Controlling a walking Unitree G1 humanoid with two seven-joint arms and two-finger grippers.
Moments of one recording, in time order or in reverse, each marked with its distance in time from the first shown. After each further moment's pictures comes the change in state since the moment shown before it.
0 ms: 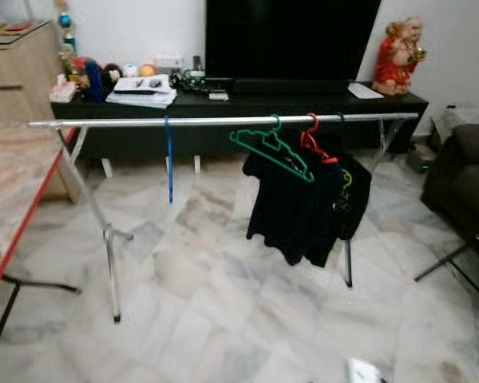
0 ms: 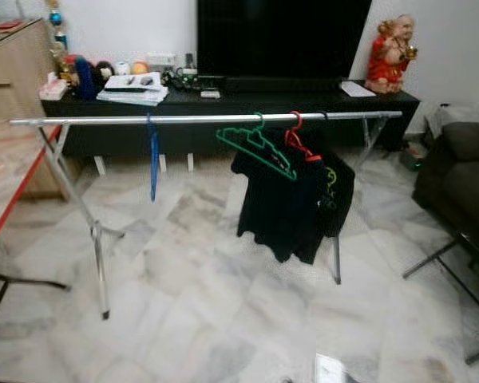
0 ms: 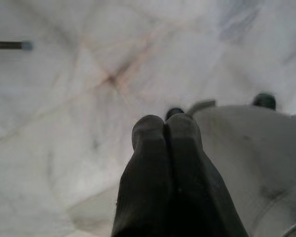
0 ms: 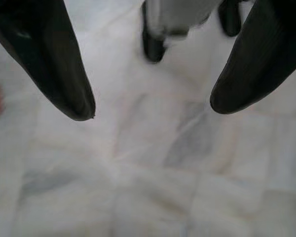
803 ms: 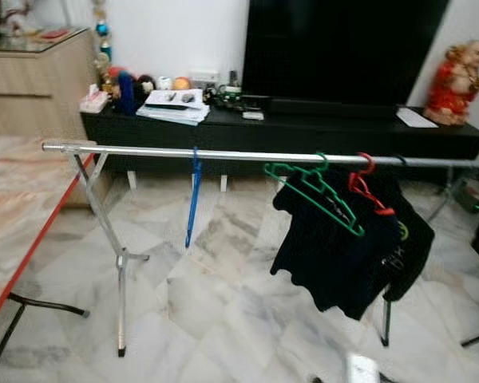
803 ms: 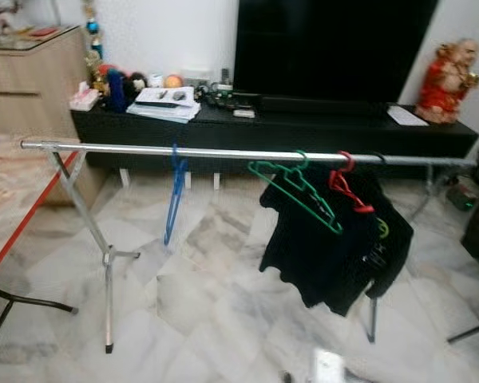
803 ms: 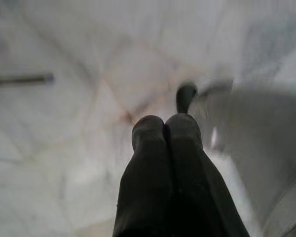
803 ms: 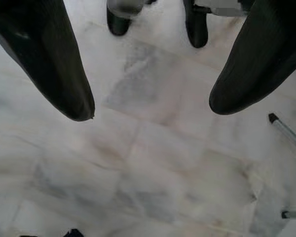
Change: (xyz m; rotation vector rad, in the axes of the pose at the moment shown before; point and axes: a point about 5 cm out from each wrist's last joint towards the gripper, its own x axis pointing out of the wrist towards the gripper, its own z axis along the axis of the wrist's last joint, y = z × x) left arm -0.002 0.000 -0.012 -0.004 0.028 0.028; right arm 0.005 0.038 0.012 0.003 -0.047 0.105
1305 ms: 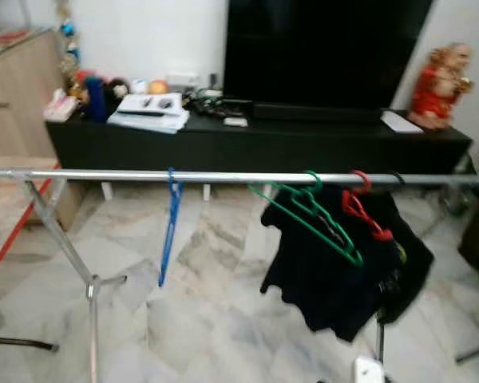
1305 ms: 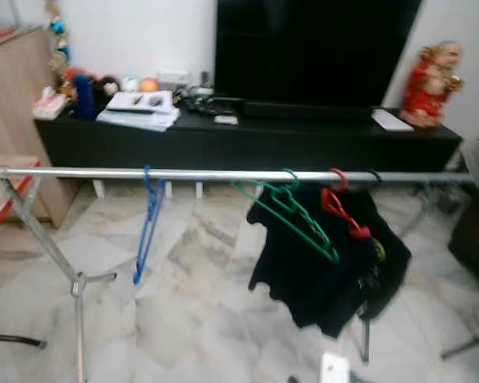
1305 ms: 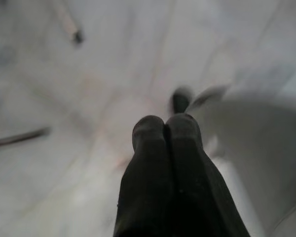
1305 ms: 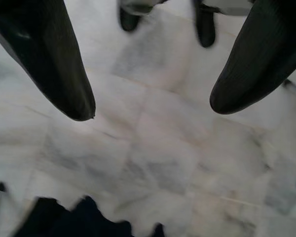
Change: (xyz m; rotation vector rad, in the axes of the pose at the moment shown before) left arm -0.007 0.025 -0.013 0.013 0.012 0.020; right arm 0.000 0.002 -0.002 -0.009 0.007 0.023
